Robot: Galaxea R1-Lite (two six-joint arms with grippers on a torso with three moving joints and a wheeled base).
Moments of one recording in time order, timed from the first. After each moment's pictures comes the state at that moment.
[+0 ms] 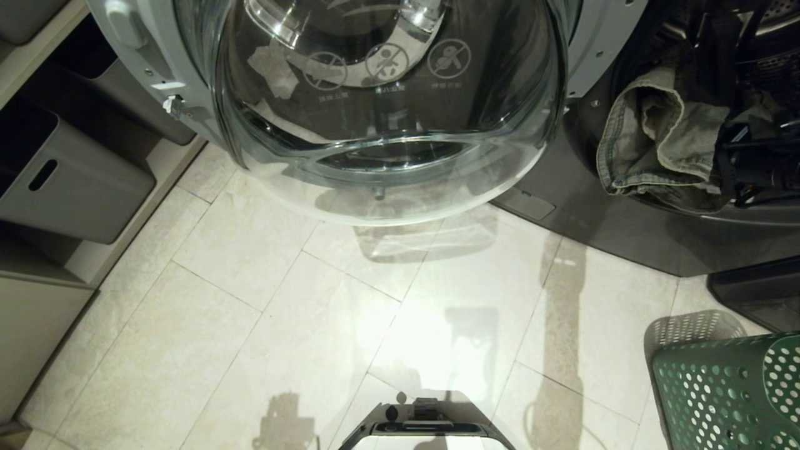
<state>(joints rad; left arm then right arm) 0.00 0.00 0.00 0.01 0.00 0.01 -0.42 2.05 -1.78 -0.14 0.64 0.83</state>
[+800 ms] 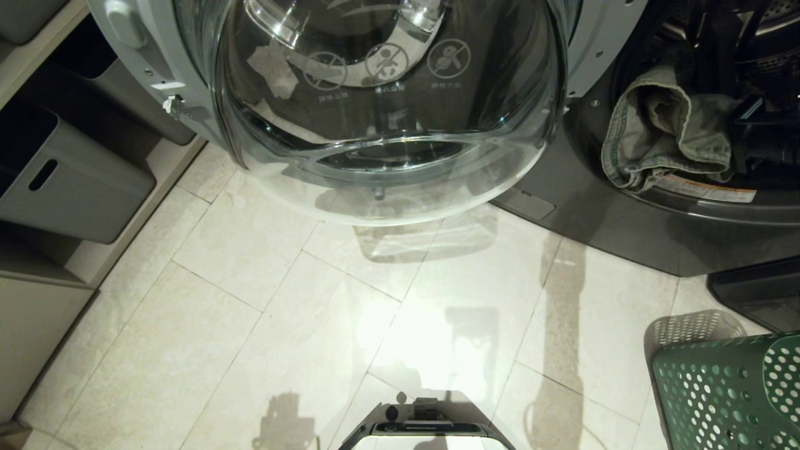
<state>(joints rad) 0.00 0.00 0.00 0.01 0.00 0.01 -0.42 2.06 -1.89 -0.16 0.62 0.83</state>
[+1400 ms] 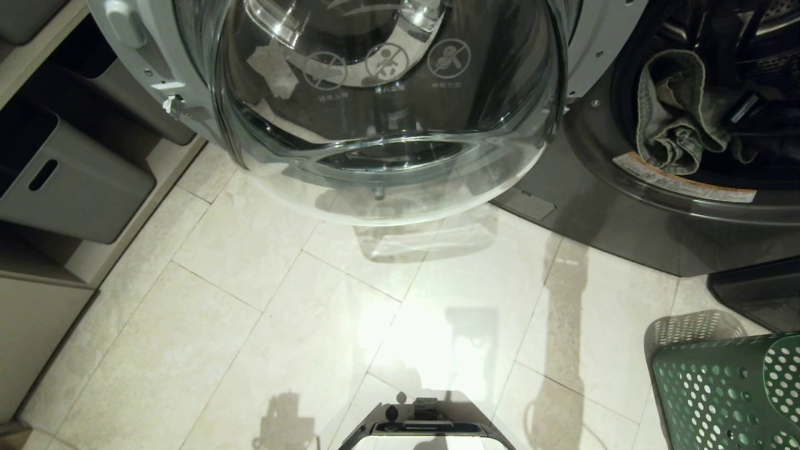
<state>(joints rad) 0.00 0.00 0.00 0.01 0.00 0.01 -0.41 2.13 -1.95 -0.30 0.30 0.50</state>
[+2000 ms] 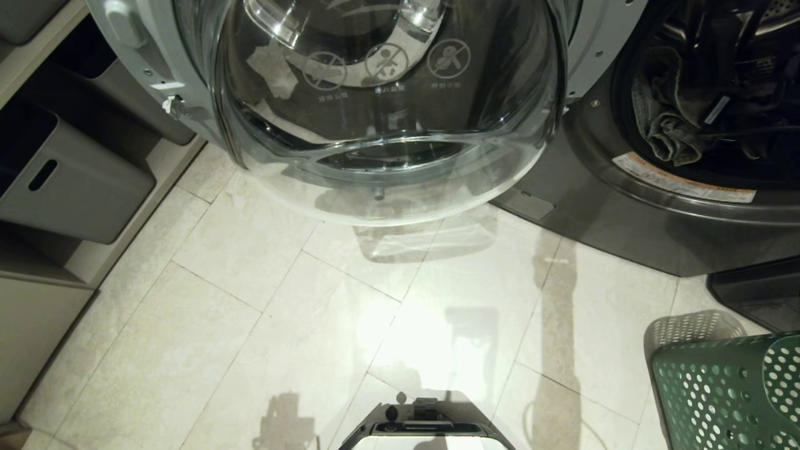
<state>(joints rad) 0.00 0.00 0.00 0.01 0.00 0.01 -0.27 2.12 -1.95 -0.28 -0.13 0.29</state>
